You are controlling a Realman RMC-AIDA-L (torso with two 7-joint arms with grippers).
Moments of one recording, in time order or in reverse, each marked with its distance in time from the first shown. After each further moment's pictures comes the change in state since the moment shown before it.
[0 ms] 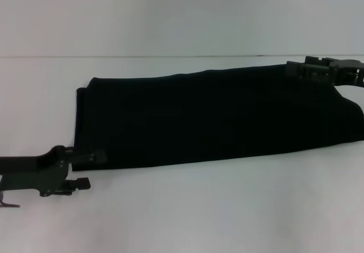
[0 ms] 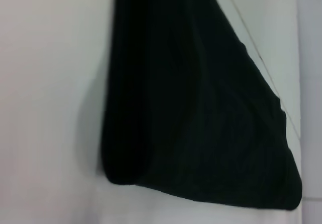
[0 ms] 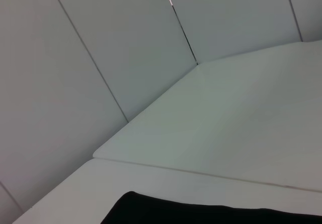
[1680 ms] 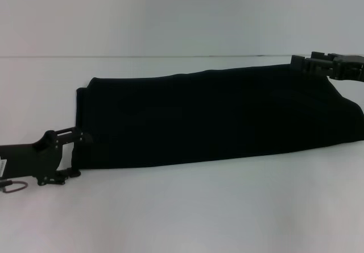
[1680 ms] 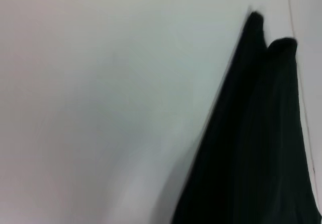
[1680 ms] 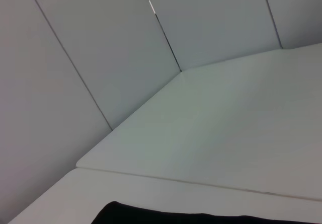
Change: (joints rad) left arm -0.027 -0.003 -0.003 -0.061 0.004 -0.260 -0.252; right arm -0.002 -0.001 0.008 0.000 0.007 0.041 0.008
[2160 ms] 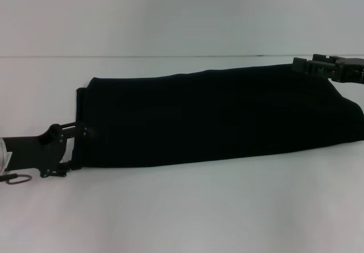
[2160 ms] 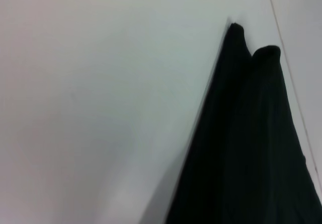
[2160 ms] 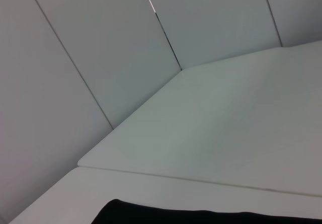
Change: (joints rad) left arm -0.027 0.003 0.031 -0.004 0.000 -0.038 0.031; right arm -0.008 -0.002 0.000 0.000 0.001 -0.010 0.002
